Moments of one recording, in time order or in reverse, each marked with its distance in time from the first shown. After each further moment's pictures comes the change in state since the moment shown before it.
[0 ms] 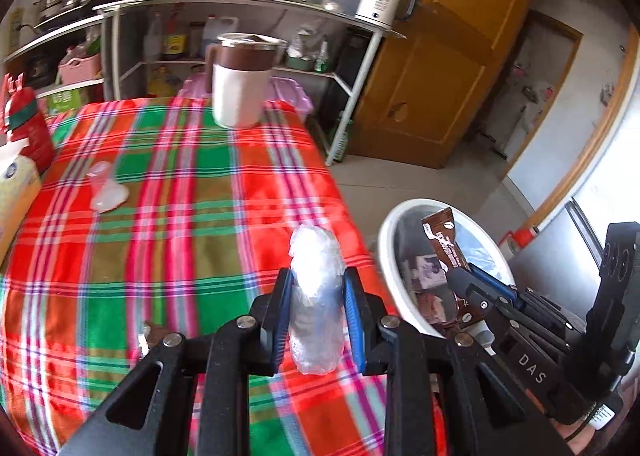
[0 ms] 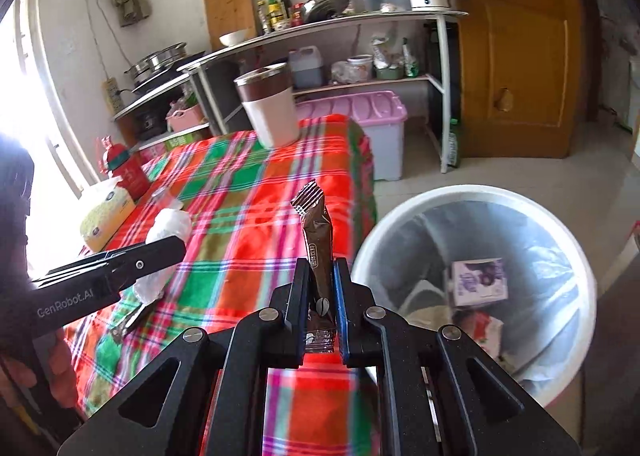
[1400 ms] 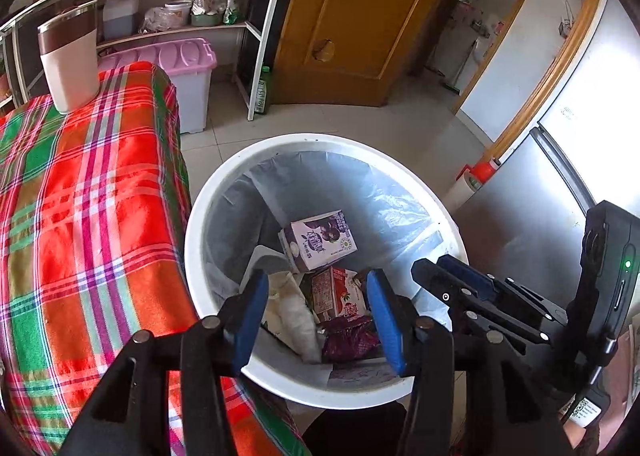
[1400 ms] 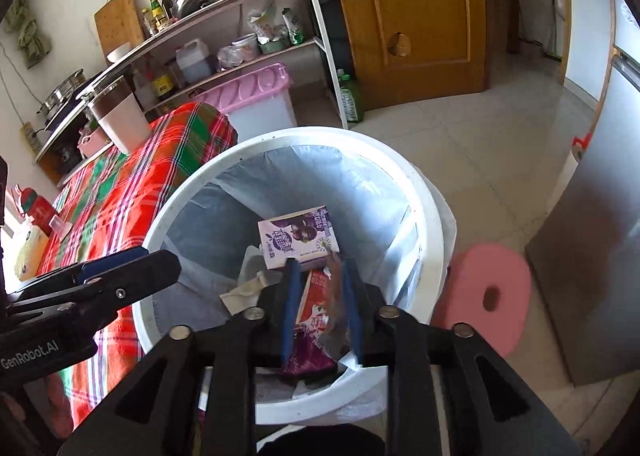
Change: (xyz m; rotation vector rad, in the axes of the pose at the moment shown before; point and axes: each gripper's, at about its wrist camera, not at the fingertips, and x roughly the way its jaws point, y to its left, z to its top) left arm 0.093 -0.131 -0.012 0.148 0.179 -0.136; right arm -0.005 -0.146 -0.029 0.225 0.088 -0.194
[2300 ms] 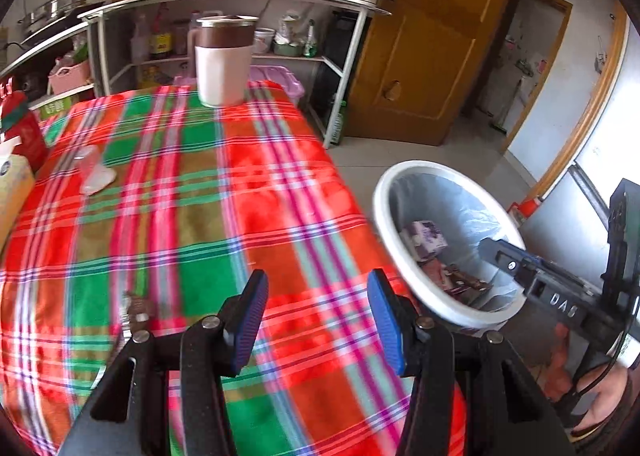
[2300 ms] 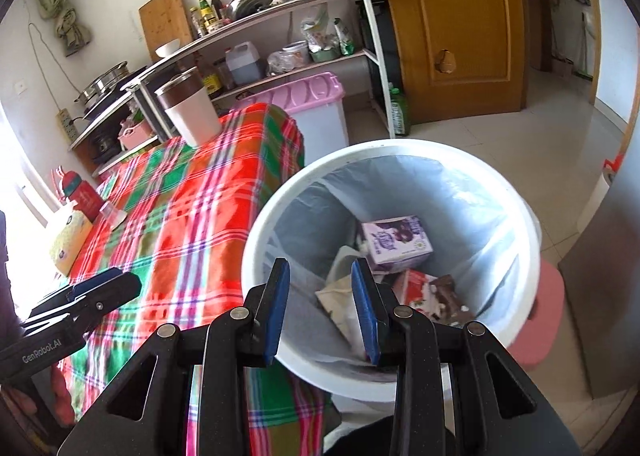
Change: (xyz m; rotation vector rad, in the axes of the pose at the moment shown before) left arm -0.096 0.110 -0.055 -0.093 -0.139 0.180; right arm -0.019 0.088 -0.011 -0.080 -0.035 0.115
